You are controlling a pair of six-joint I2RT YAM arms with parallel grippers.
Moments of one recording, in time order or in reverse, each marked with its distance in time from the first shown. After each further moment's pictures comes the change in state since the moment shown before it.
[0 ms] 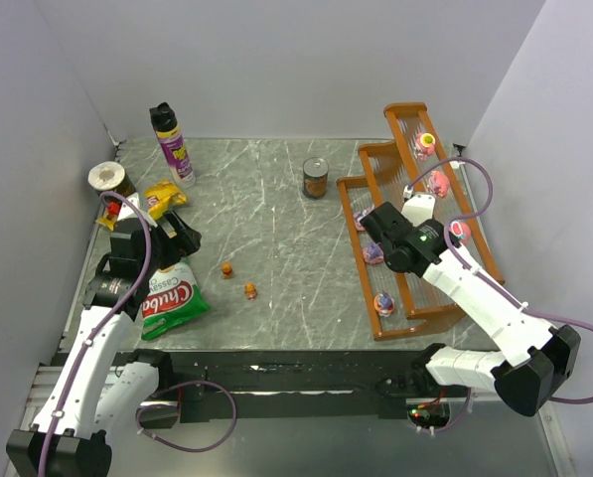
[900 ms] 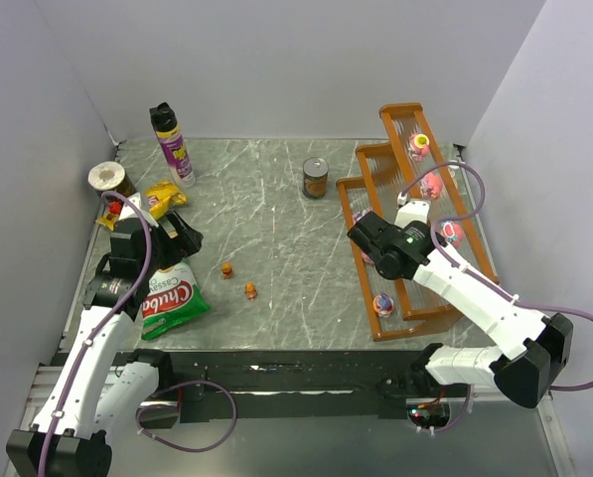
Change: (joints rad) left arm 0.000 0.000 0.000 0.001 0.022 0.008; right arm 0.095 0.041 0.010 -0.111 0.057 0.147
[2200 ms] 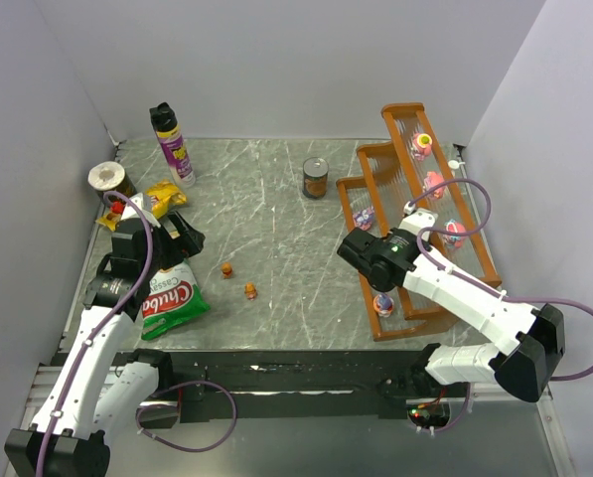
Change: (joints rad) left arm -0.018 0.000 0.000 0.000 0.003 0.001; right arm 0.090 0.024 -0.060 -0.061 0.165 0.383
